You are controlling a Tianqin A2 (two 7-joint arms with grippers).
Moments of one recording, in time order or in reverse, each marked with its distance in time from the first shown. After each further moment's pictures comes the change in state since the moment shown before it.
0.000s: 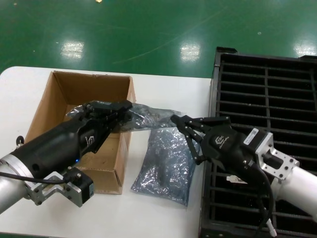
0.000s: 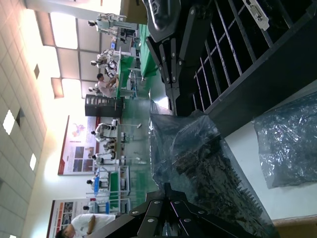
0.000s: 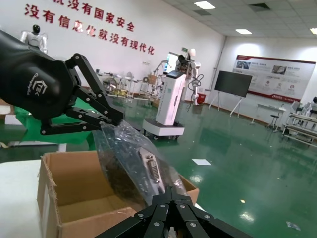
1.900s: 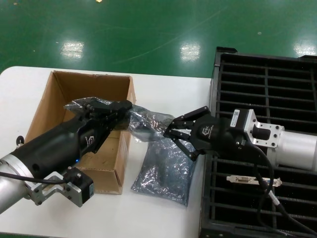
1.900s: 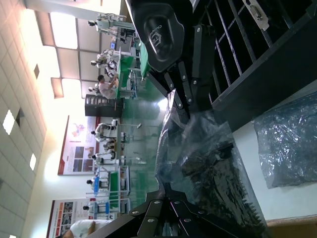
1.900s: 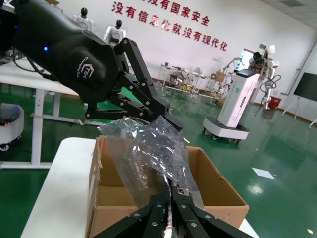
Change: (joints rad) left arm 0.000 0.000 0.000 0.000 0.000 0.000 0.000; right arm 0.354 -0.042 -0.068 -0.374 0.016 -0.400 -0.142
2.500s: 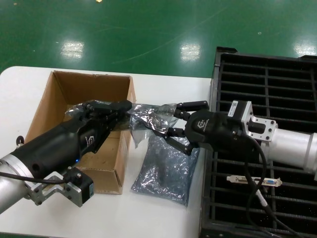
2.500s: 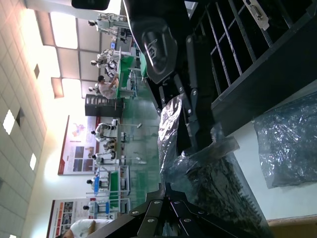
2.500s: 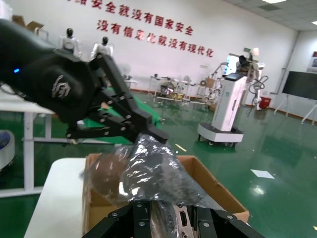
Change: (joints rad) left arm 0.000 0.000 0.000 0.000 0.000 0.000 0.000; right arm 0.014 -0.056 0.032 -0.082 0.037 -0.006 0.008
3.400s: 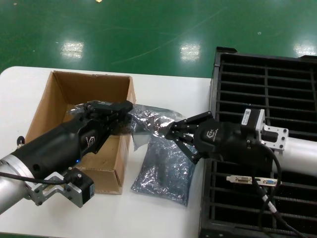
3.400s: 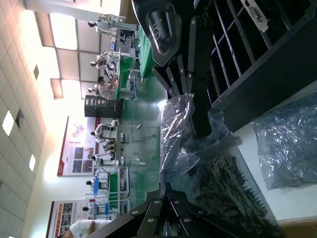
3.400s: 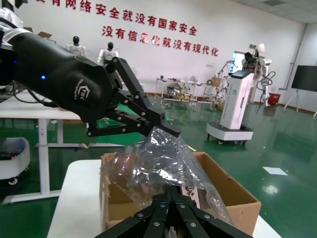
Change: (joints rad) left arm 0.000 0.000 0.000 0.000 0.000 0.000 0.000; right arm -0.032 0.040 0.026 0.007 0.037 -0.074 0.017
